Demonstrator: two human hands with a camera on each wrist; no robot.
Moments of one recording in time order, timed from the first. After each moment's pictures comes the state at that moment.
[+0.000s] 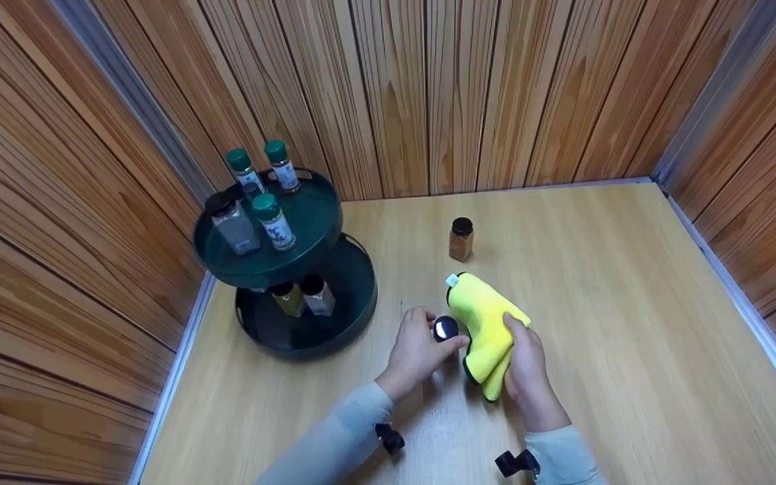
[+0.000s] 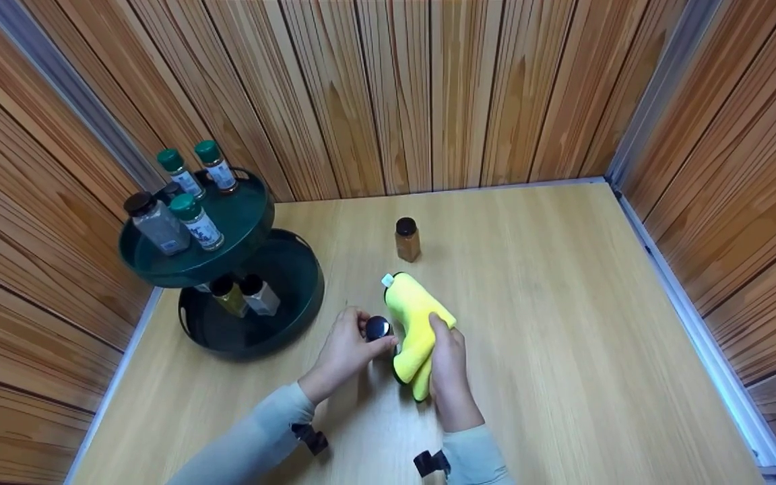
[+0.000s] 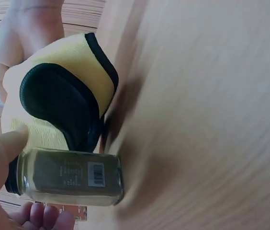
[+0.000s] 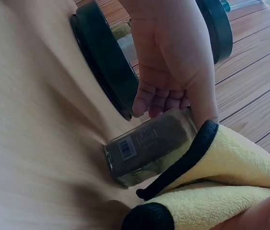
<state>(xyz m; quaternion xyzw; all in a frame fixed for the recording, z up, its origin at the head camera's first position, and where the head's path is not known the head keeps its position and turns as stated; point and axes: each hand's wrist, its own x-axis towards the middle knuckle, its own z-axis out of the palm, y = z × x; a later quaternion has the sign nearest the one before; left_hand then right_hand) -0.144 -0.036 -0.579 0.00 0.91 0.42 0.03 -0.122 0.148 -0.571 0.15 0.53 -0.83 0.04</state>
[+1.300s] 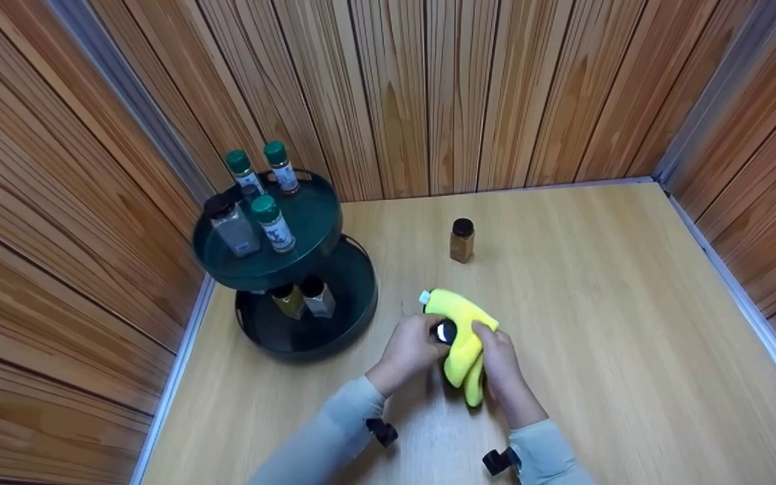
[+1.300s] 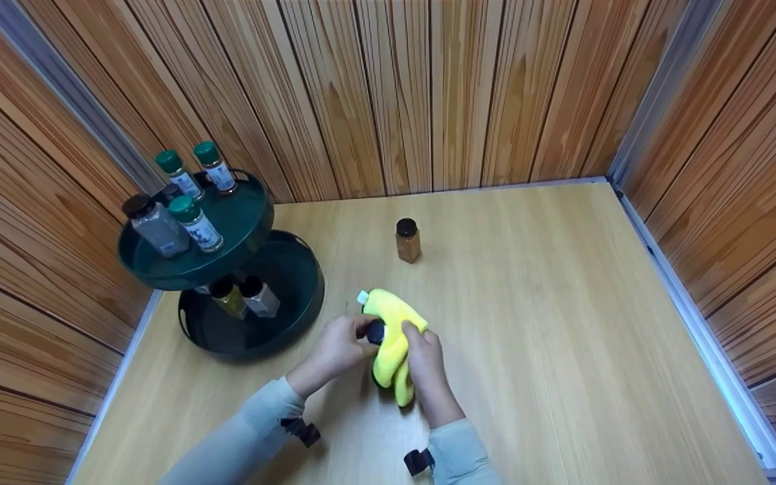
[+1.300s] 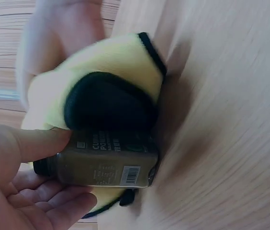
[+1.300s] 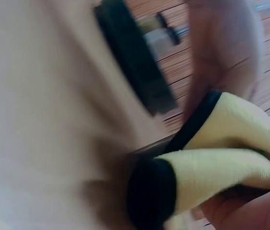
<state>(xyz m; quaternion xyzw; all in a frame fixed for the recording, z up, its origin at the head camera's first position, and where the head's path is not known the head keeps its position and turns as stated) -0.157 -0.053 -0.561 0.14 0.91 0.38 0.09 -0.132 0.121 -0.595 0.14 0.63 -0.76 0.07</state>
